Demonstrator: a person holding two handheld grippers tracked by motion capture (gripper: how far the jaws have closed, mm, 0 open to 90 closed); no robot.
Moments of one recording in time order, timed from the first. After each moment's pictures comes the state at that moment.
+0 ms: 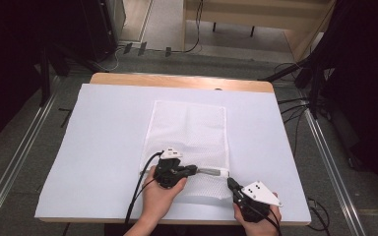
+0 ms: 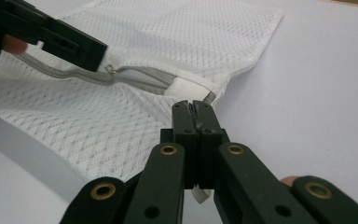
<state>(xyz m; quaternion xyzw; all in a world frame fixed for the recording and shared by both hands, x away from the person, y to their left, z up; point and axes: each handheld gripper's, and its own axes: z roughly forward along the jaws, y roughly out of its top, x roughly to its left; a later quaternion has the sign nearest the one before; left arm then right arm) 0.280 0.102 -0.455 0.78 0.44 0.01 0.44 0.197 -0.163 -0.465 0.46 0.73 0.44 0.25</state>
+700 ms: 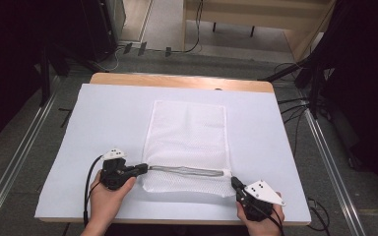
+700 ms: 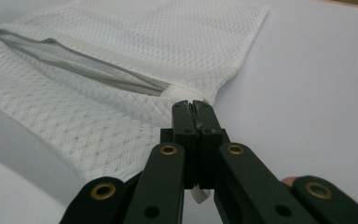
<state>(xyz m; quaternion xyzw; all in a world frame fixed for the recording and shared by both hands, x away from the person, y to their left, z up) 0.263 0.232 -0.450 0.75 0.50 0.04 0.43 0.199 -0.170 -0.465 0.47 0.72 0.43 0.26</state>
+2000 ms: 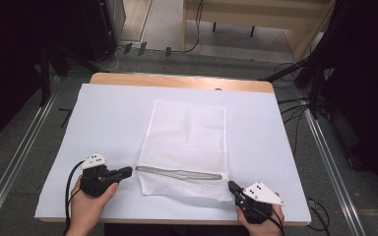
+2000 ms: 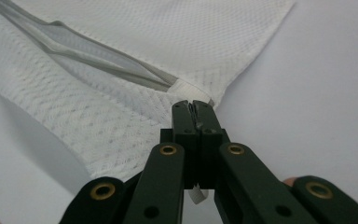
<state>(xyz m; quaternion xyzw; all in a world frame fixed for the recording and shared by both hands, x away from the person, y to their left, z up) 0.240 0.266 -0.444 0.75 0.49 0.09 0.45 0.195 -0.169 -0.465 0.45 0.75 0.43 0.23</state>
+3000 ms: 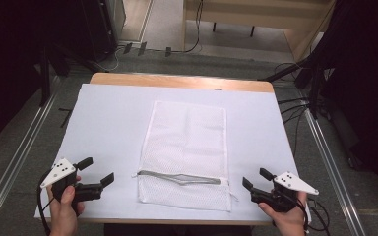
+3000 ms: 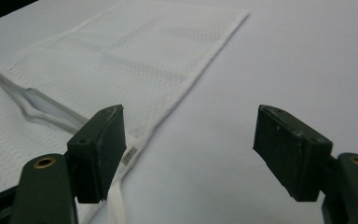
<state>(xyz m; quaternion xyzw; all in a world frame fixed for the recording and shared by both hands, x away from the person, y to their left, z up) 0.215 0.324 -0.436 0.70 0.46 0.20 0.51 0.222 -0.241 -0.460 0.48 0.70 0.48 0.20</state>
